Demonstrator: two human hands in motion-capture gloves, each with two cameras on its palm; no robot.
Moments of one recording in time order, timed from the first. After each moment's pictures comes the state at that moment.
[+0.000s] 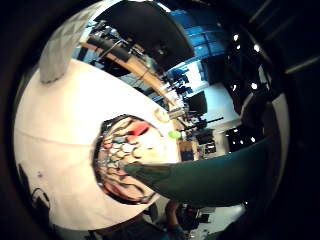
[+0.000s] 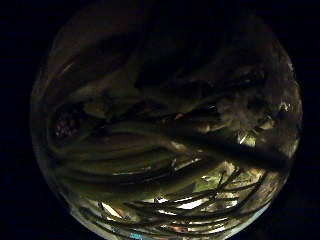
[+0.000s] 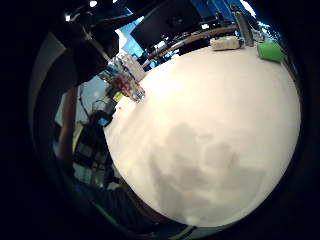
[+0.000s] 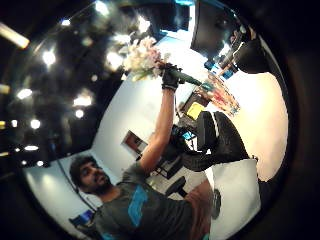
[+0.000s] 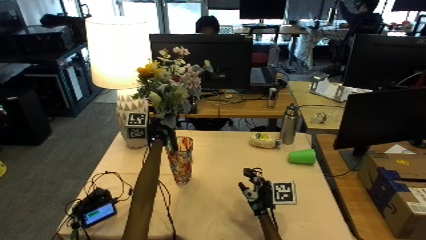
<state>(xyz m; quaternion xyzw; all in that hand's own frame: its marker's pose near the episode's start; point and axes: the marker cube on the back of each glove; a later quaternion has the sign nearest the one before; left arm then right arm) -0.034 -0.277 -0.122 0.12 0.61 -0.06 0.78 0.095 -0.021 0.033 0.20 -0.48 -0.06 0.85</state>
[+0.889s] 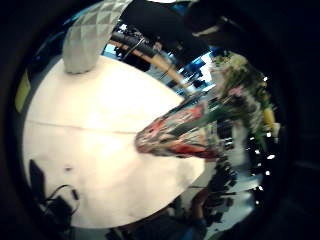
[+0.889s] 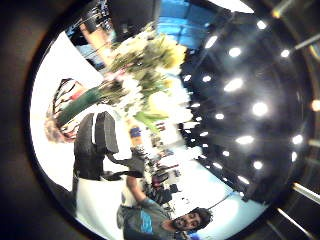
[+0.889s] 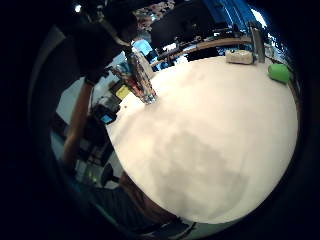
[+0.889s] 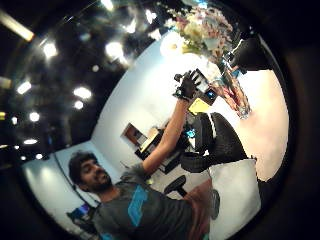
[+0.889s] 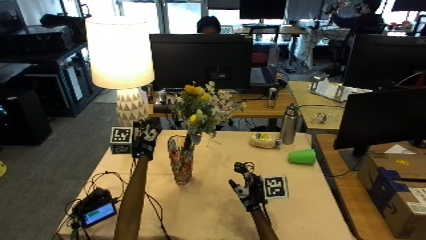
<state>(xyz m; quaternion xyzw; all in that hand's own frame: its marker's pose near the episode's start) -0.091 -0.222 -0.079 0.15 0.57 -0.04 0.81 0.038 -0.022 -0.017 0.18 -0.55 -0.10 0.81</state>
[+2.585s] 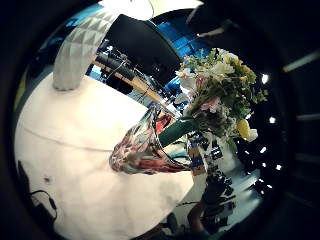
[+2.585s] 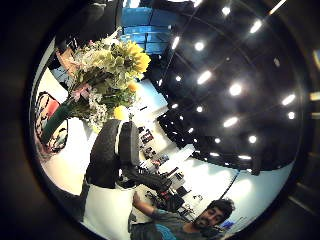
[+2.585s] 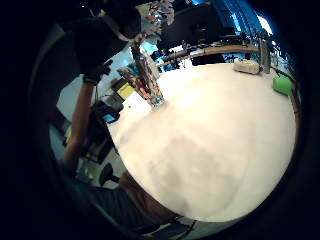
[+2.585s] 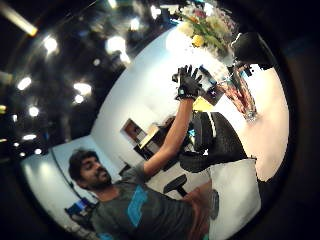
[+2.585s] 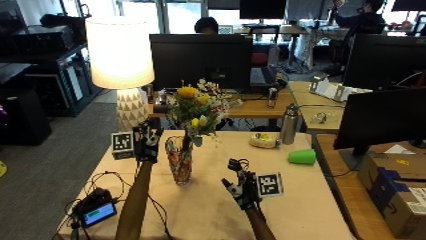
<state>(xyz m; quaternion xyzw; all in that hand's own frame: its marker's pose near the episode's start) -0.077 -0.205 -0.093 0.29 0.55 0.06 0.78 0.007 -0.017 -0.041 0.17 -0.59 -0.13 0.78</state>
